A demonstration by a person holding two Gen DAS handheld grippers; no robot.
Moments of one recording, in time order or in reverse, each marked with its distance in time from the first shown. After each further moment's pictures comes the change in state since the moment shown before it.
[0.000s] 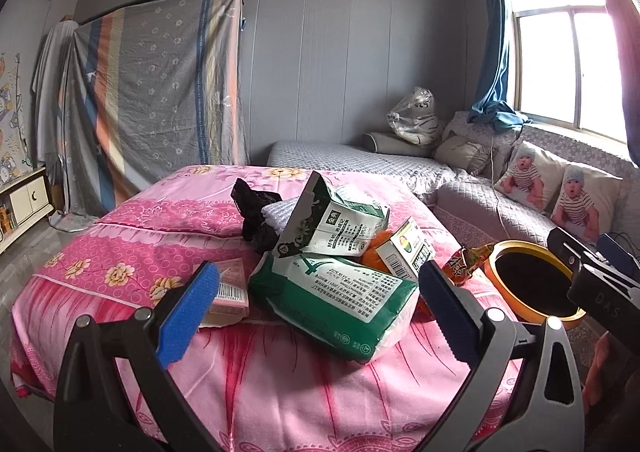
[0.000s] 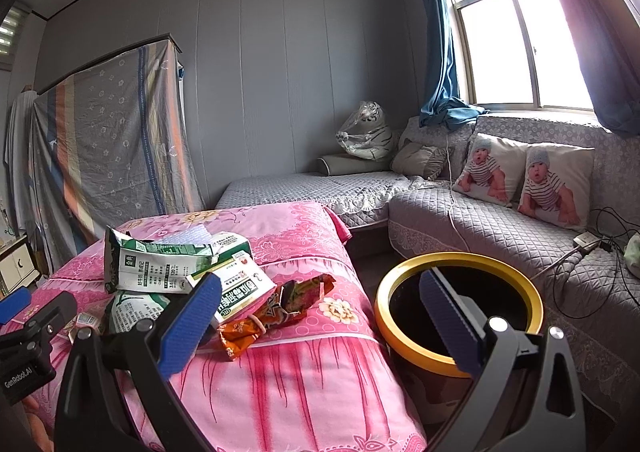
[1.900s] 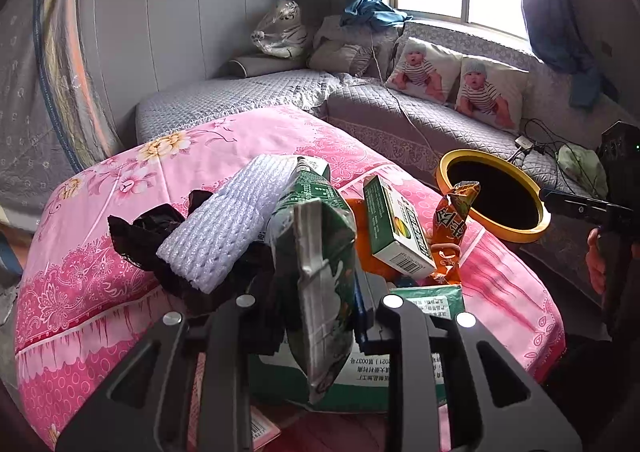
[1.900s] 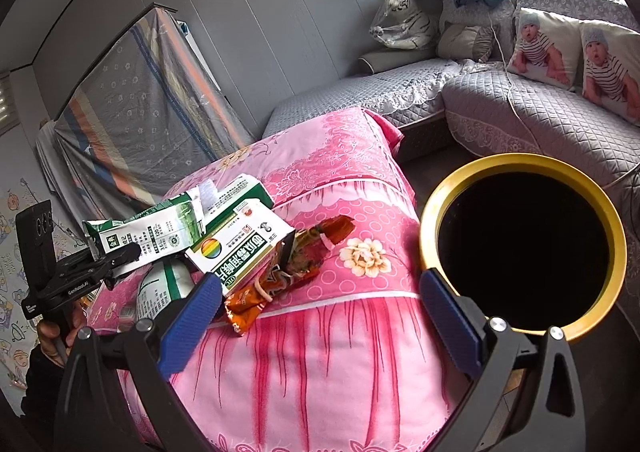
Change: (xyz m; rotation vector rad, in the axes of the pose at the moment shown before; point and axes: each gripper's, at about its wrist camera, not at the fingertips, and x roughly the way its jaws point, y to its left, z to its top) left arm 0.142 0.028 0.061 0.302 0.313 -0.467; right arm 0.085 -0.061 0.008 0.203 0.391 0.280
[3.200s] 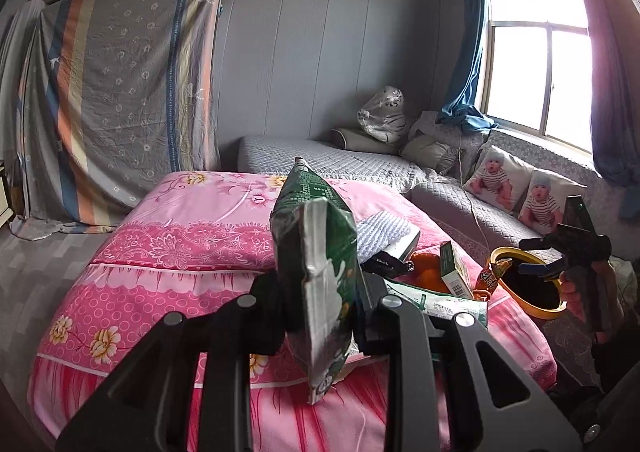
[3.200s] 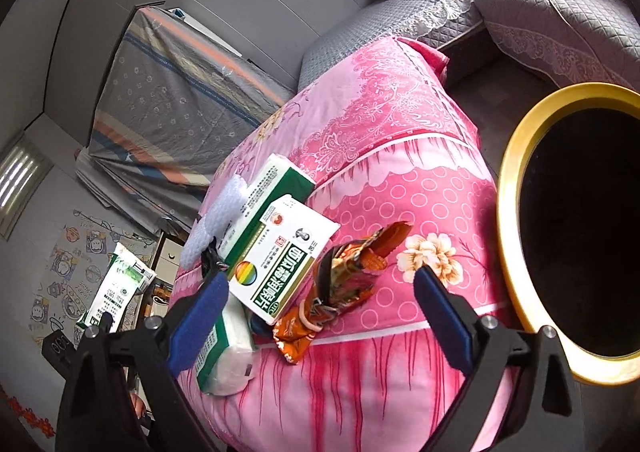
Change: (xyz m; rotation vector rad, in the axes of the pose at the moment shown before) left arm -0.151 0.048 -0.071 -0.291 -0.320 0.264; right arm 0.080 -0.030 0.051 0.242 0.277 0.251
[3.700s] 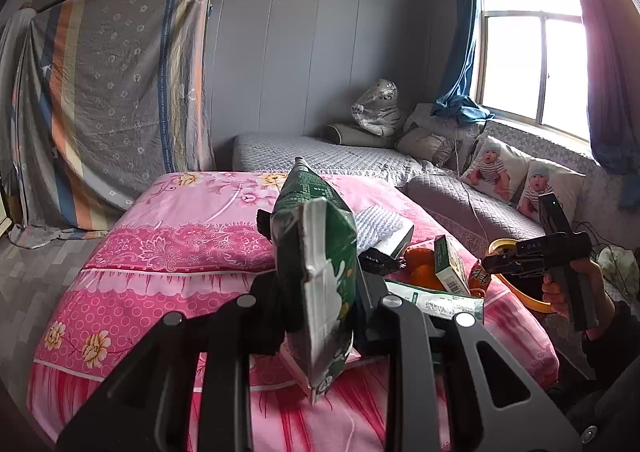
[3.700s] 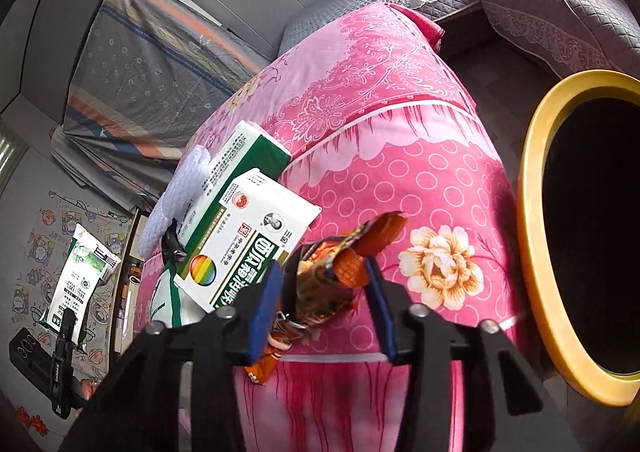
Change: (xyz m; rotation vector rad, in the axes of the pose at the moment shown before) left arm 0.011 -0.016 -0.002 0.035 0.015 -0.010; right arm 0.047 0.005 -0.001 -0.036 0.096 -0.074
